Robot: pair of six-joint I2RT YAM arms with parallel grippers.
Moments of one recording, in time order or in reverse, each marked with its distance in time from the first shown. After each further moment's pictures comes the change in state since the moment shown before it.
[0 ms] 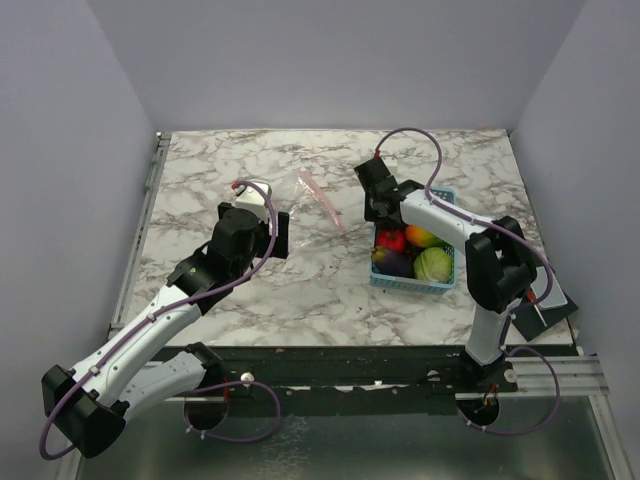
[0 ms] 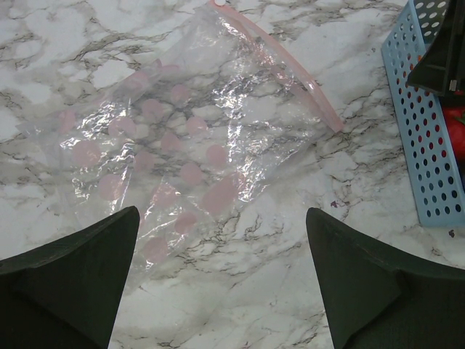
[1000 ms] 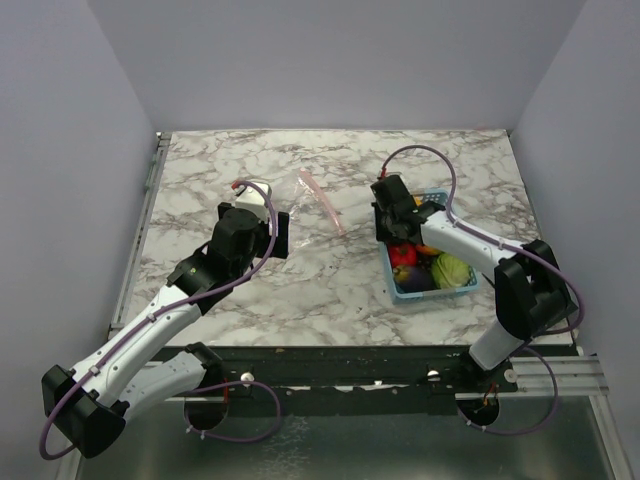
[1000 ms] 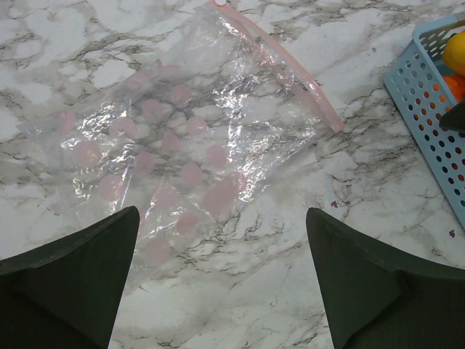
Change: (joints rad) left arm 0.000 0.000 0.000 0.000 -0.001 0.000; right arm 0.001 -0.230 -0.264 0.063 -0.123 -0.101
